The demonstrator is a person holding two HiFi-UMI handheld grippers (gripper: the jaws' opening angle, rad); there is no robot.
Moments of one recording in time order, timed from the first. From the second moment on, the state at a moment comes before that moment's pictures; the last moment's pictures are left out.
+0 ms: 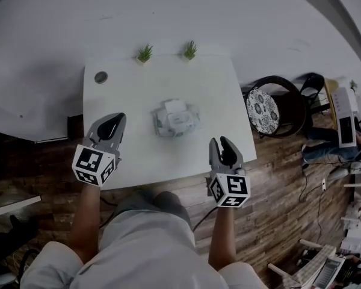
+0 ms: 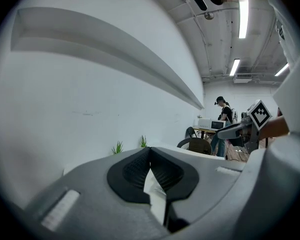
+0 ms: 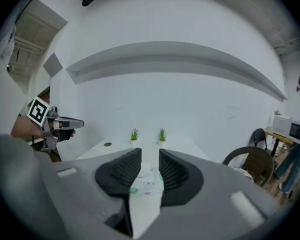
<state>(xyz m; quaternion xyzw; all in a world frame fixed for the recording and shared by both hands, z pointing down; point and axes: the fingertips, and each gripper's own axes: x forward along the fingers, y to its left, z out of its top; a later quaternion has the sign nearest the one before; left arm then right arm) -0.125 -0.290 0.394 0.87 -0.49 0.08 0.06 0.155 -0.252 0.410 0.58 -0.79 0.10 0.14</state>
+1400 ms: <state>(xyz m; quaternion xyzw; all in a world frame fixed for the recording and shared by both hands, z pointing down) -0.090 -0.385 0.485 0.81 -0.55 0.15 0.14 0.136 -0.405 0.515 0.42 -0.87 0.19 0.18</state>
